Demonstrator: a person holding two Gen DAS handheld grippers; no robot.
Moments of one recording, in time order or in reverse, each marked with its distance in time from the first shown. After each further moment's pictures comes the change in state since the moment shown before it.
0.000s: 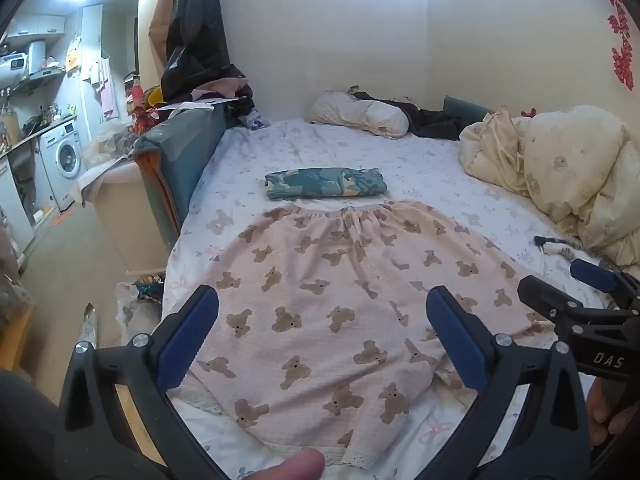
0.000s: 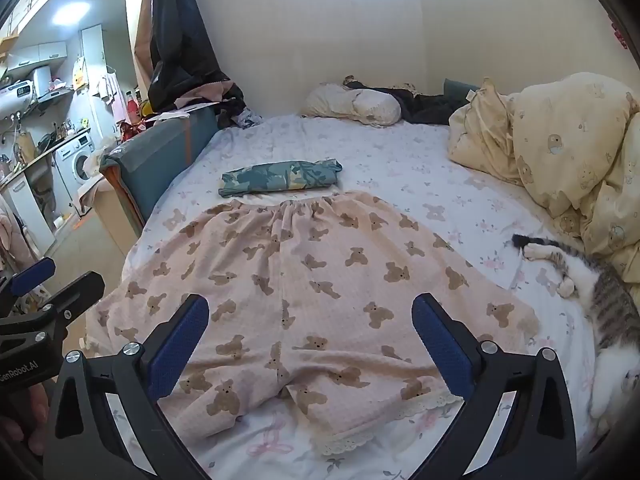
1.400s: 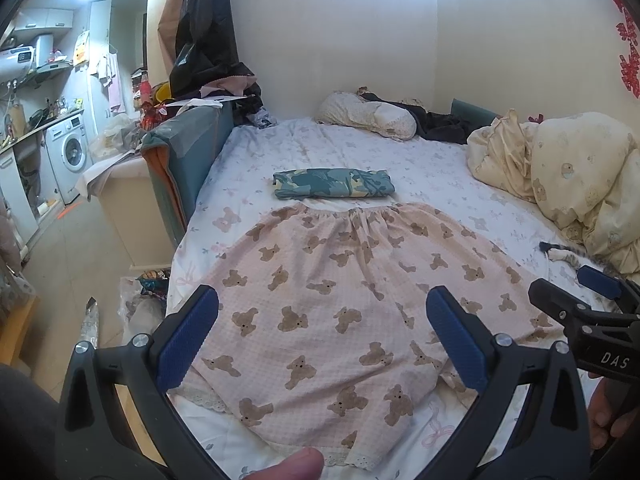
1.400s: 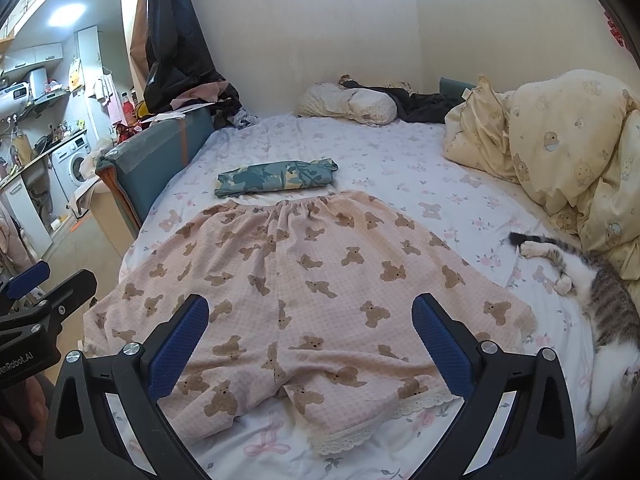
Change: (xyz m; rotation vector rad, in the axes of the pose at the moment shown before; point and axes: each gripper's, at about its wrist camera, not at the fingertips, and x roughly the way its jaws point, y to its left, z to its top) left arm 0.000 0.004 -0.001 -0.046 -0.025 0.008; right arm 0.000 -0.005 0.002 0.025 0.011 0.009
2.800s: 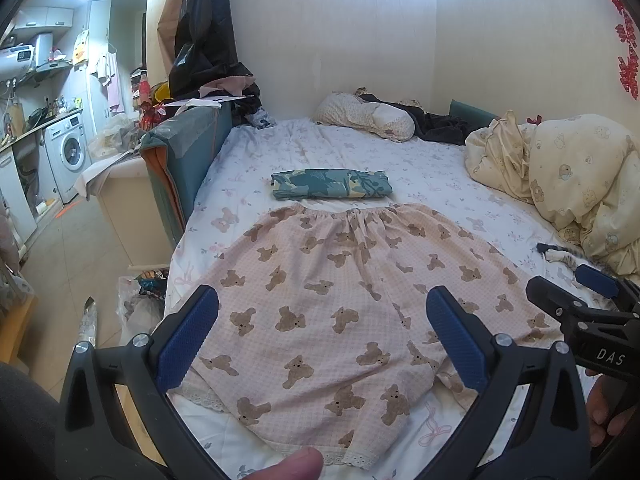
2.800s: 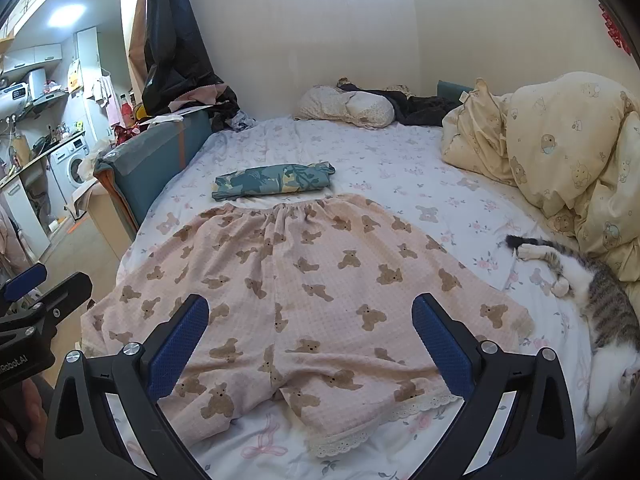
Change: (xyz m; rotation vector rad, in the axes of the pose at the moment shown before) left arm -0.002 0.000 -0.001 -0.002 0.000 -0.007; right arm 0.001 -0.001 -0.002 0.001 -0.013 -0.012
